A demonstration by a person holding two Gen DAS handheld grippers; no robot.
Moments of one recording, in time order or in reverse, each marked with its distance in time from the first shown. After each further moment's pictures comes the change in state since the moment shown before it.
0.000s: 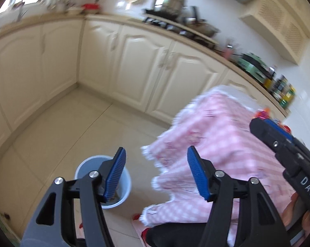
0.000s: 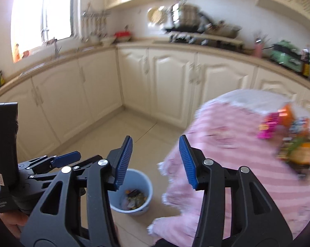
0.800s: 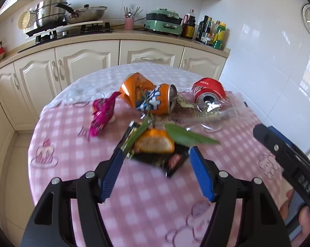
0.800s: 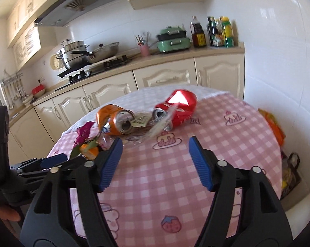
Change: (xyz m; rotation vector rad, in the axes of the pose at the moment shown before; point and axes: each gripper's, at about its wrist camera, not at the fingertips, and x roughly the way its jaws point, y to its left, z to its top) left arm 0.072 -0.301 -0.007 0.459 0.144 -0.266; right arm -0.121 -0.282 -0.061 0.481 -0.090 -0.380
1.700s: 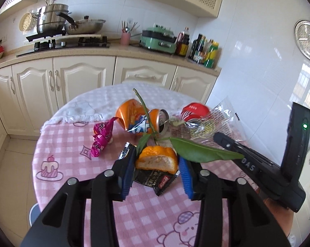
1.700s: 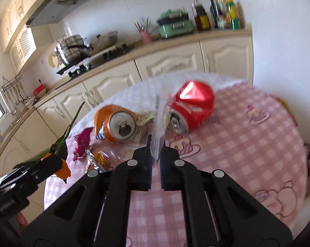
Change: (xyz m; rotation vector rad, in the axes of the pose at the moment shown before) left arm -0.048 0.010 0.012 -0.043 -0.127 -0.087; right arm 0.025 0.022 0.023 0.016 0.029 0.012
